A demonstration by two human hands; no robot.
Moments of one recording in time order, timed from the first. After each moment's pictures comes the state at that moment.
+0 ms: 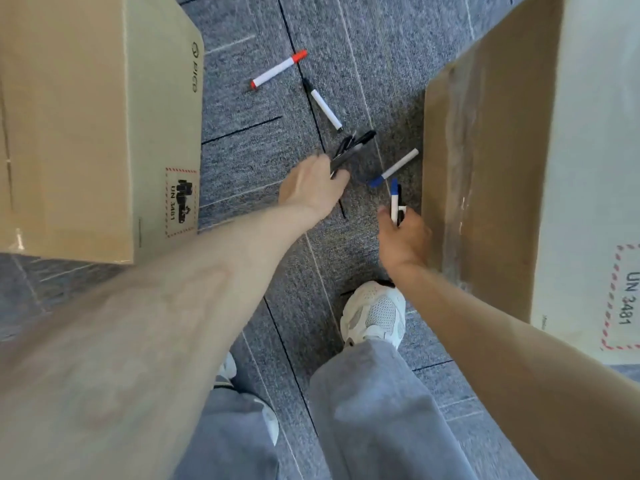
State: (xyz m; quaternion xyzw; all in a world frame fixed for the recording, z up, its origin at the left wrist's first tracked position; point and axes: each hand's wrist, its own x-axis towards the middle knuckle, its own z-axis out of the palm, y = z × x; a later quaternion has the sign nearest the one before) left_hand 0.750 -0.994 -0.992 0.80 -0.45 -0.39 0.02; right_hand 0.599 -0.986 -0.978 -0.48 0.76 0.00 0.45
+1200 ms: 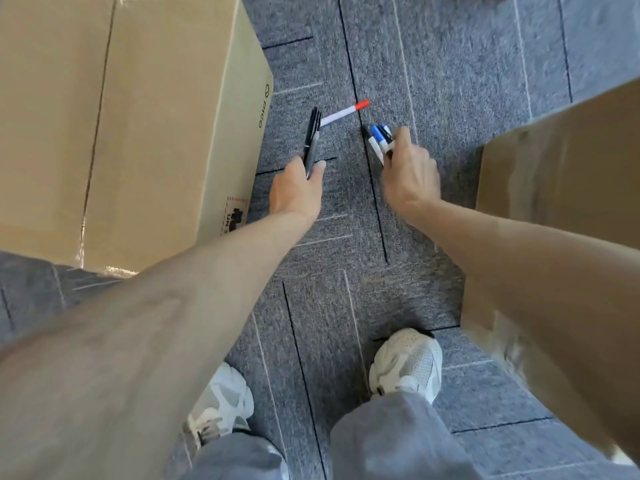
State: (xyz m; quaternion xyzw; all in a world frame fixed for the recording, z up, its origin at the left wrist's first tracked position) left_hand 0.840 -0.988 -0.987 0.88 -0.23 -0.37 0.18; right_hand 0.715 -1.088 -0.995 -0.78 0.56 0.07 0.27
